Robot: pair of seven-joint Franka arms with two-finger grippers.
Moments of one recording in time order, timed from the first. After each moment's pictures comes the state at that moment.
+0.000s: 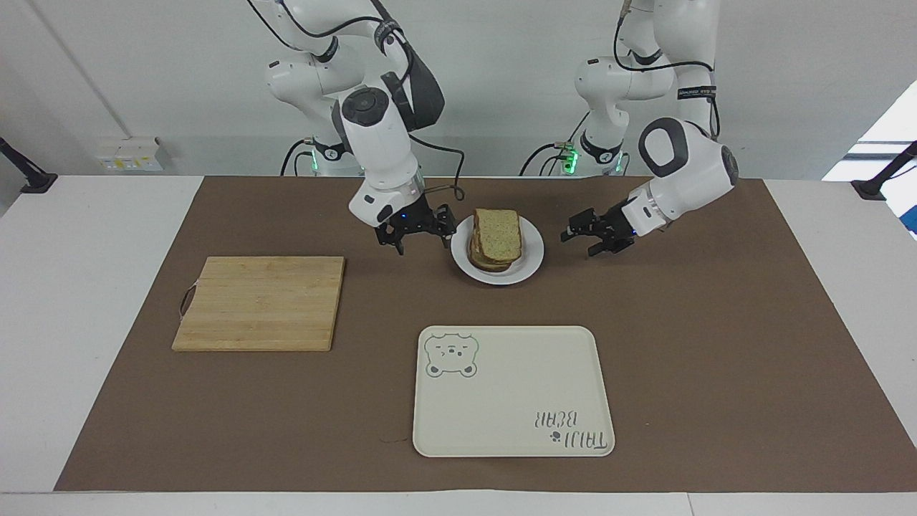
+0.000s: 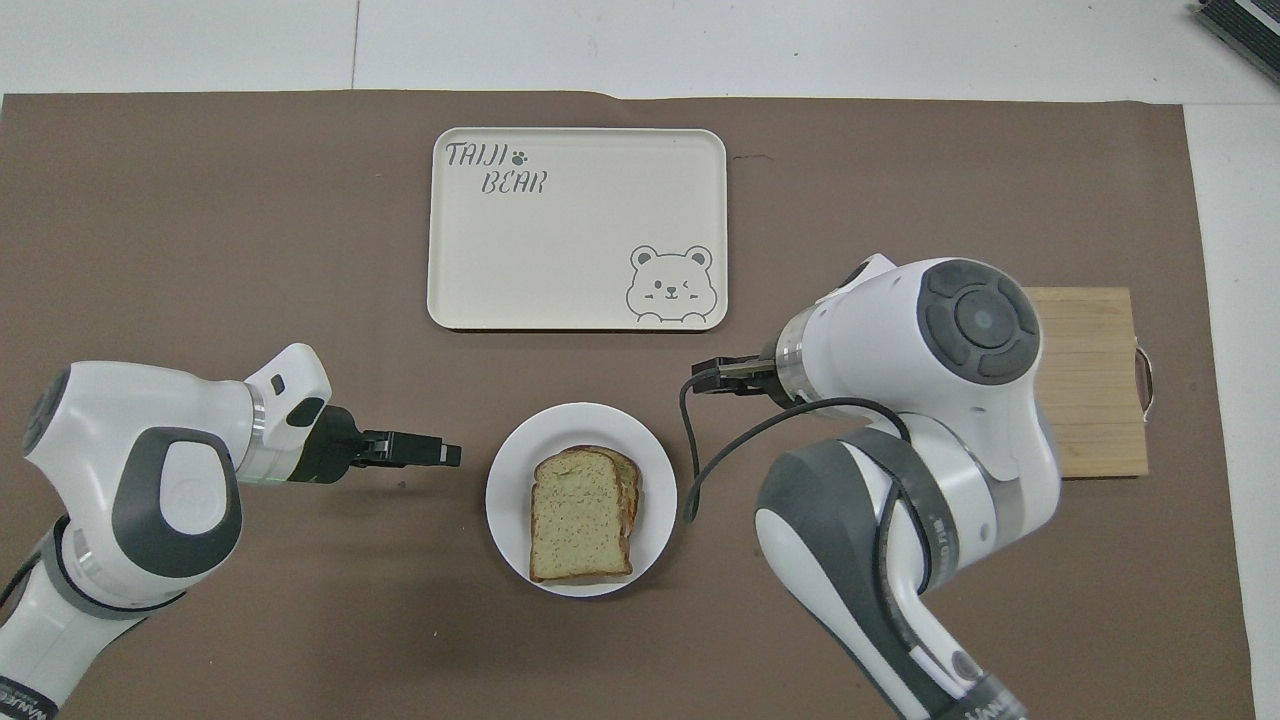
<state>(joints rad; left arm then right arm) -0.08 -0.05 -0.13 -2.37 -0.80 2.16 0.41 0.35 0.08 0.06 -1.91 0.15 2.09 0.33</state>
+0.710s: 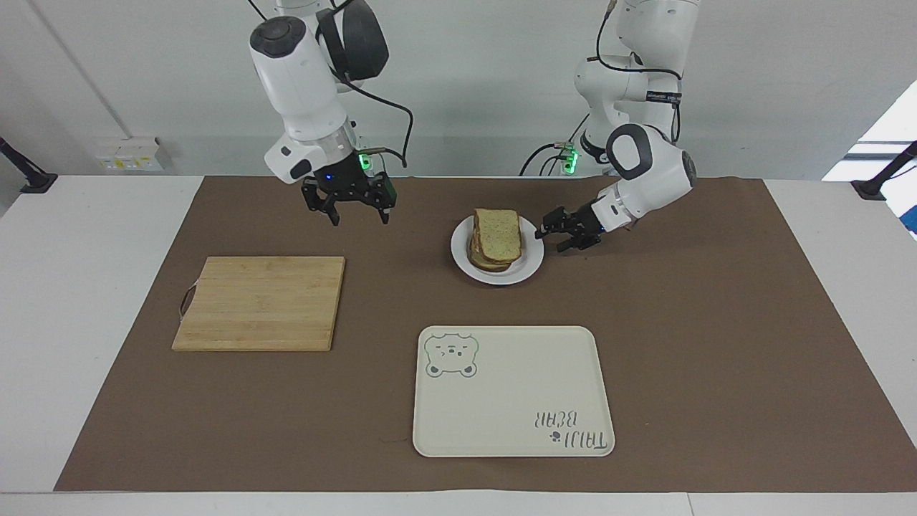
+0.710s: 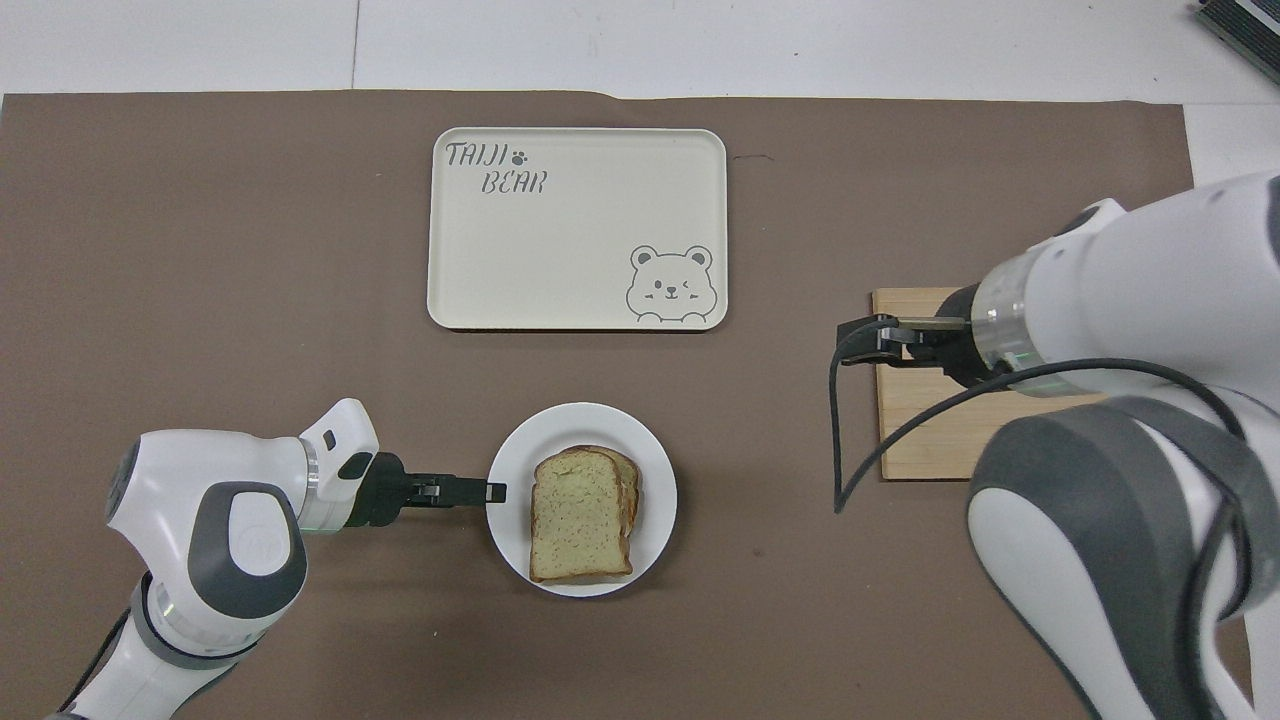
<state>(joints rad) -0.18 -0.07 -0.13 -2.52 -1.07 2.26 0.56 0.19 -0.06 0.05 -1.79 0.12 1.81 0.33</state>
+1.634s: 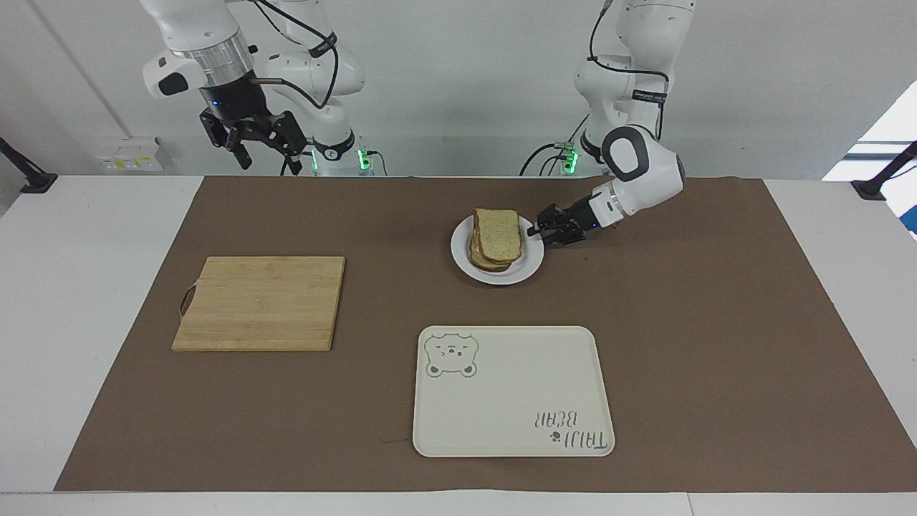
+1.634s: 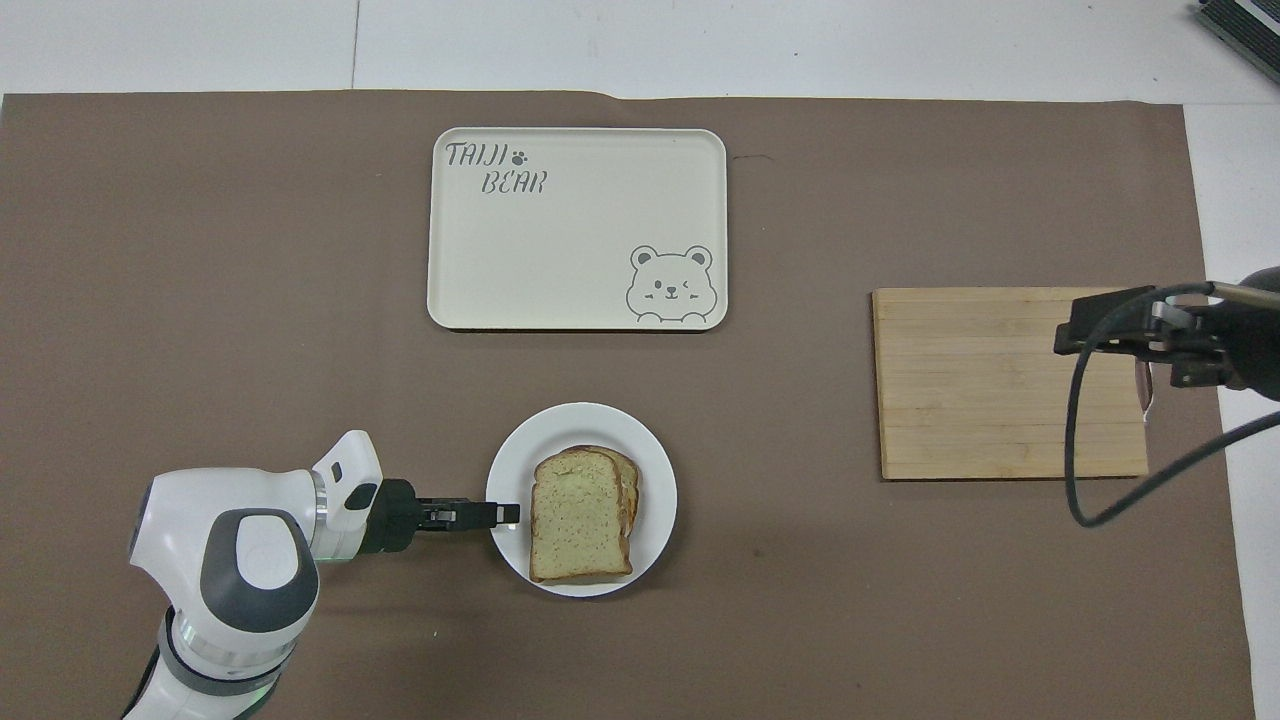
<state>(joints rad) -0.21 -0.07 -0.13 -2.59 -1.27 2.26 0.73 0.00 -0.11 0.04 -1.59 0.08 1.54 0.33</state>
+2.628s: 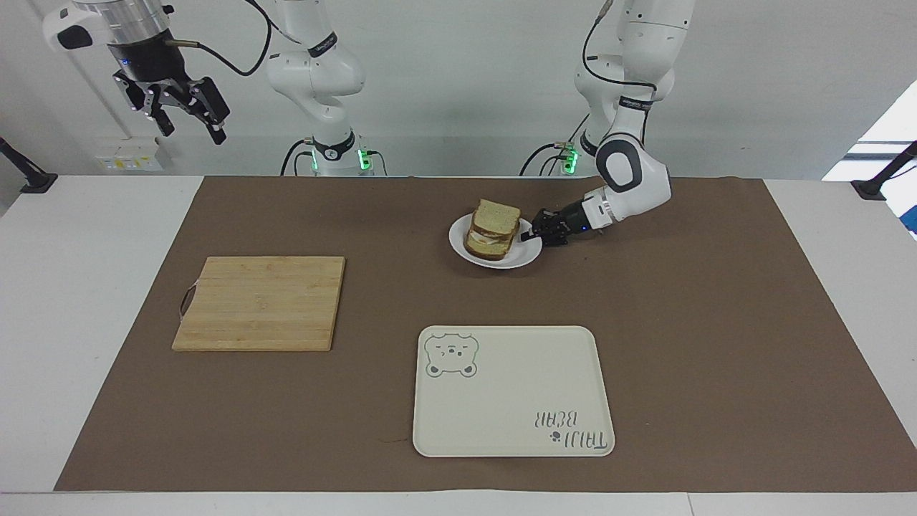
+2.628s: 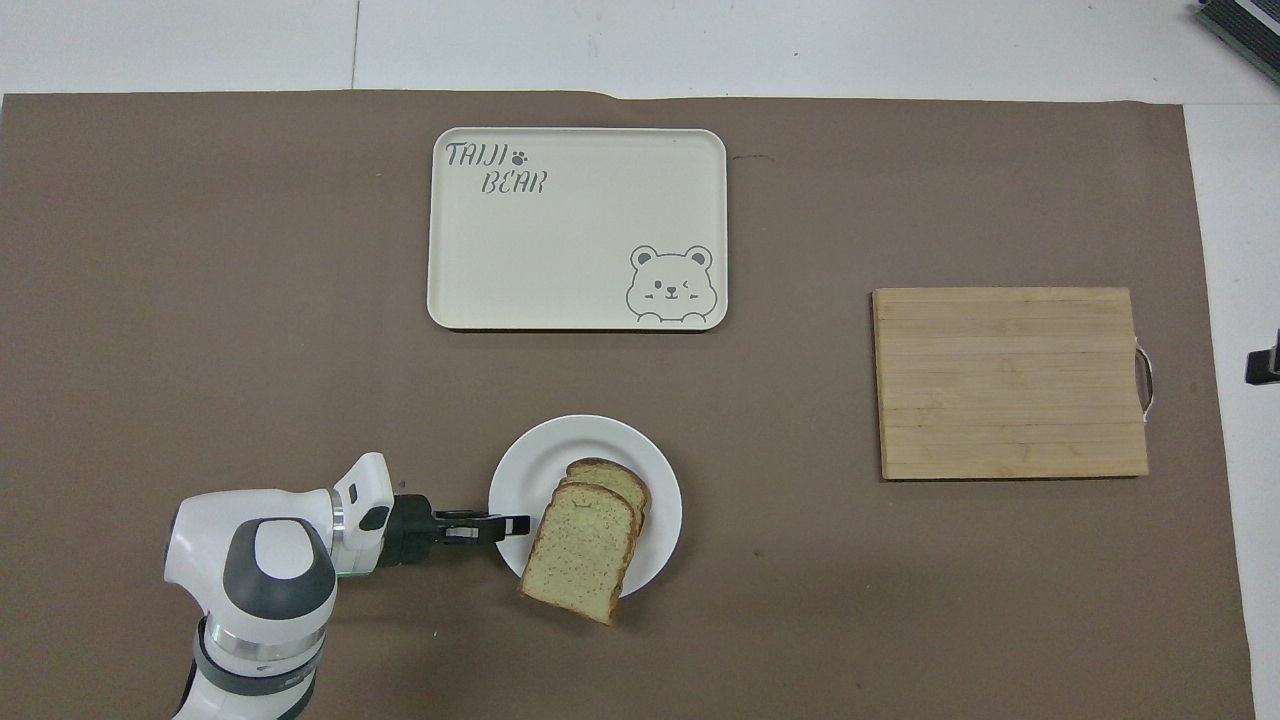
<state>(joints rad) -0.22 0.00 -0.12 -2.62 -1.44 2.24 0.95 -0.02 -0.12 -0.08 -1.53 0.00 1.44 0.15</state>
